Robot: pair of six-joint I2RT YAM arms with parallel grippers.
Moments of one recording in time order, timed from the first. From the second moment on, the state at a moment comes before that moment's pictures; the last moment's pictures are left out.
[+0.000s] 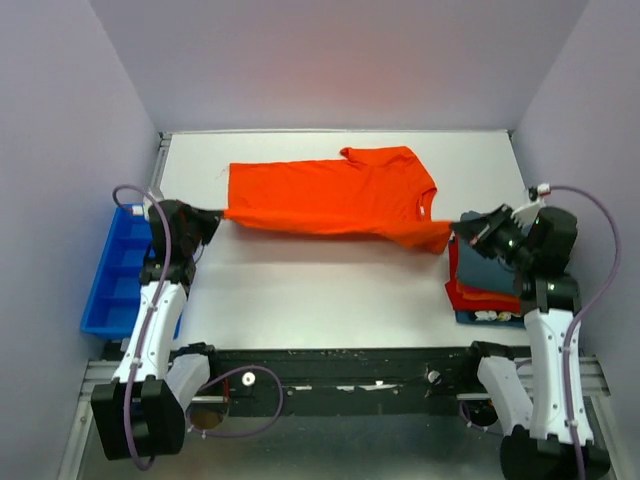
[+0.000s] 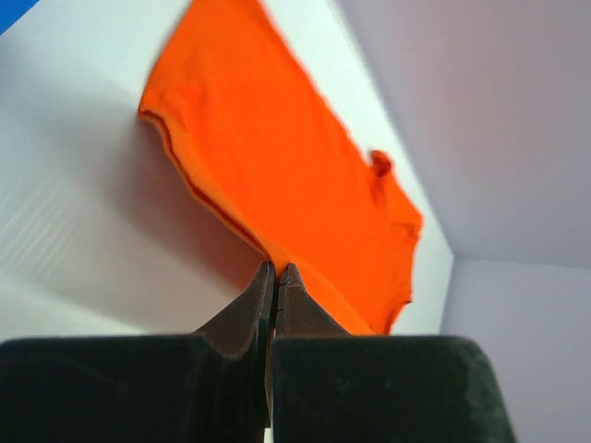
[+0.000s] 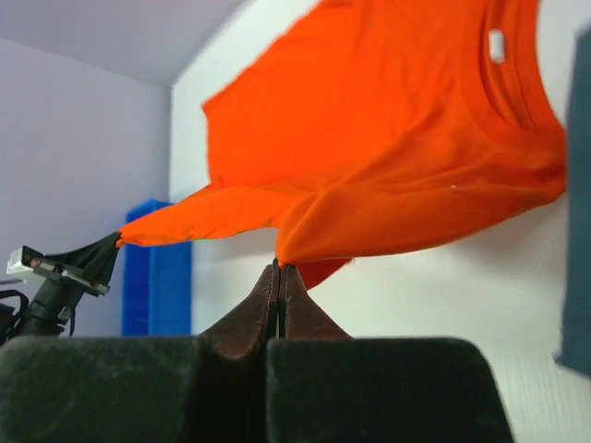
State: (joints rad) left arm 0.08 0.98 0.75 -0.10 0.11 -1.02; right arm -0.17 0.79 0.89 -0.48 -0.55 0.71
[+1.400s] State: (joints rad) left arm 0.08 1.43 0.74 -0.09 0.01 -1.20; right arm -0.03 1.65 1.30 -0.44 -0.30 0.68
